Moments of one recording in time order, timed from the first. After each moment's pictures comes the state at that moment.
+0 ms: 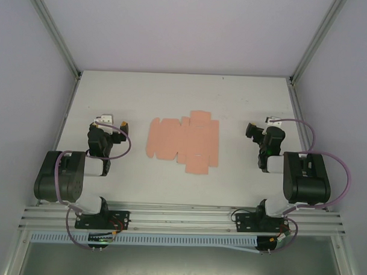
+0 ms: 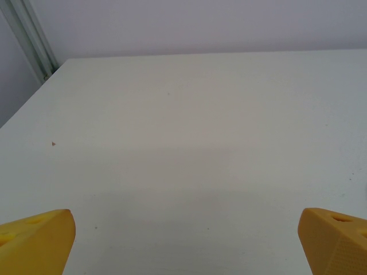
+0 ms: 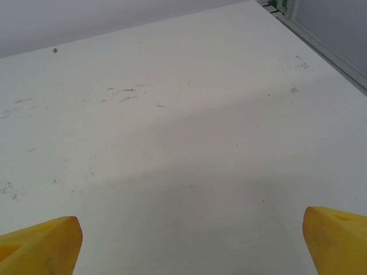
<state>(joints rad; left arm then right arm) 0.01 1.53 0.30 0.96 -0.01 0.02 -0.03 1.54 0.39 0.76 0.10 0.14</state>
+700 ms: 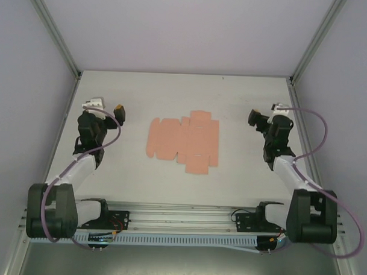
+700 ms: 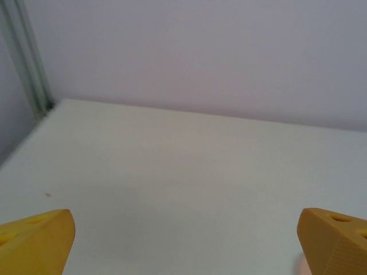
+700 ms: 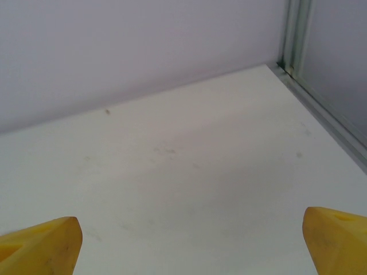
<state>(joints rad) 0.01 1.19 0.54 0.43 0.07 -0.18 0.04 1.16 0.59 0.26 0.10 0.21</state>
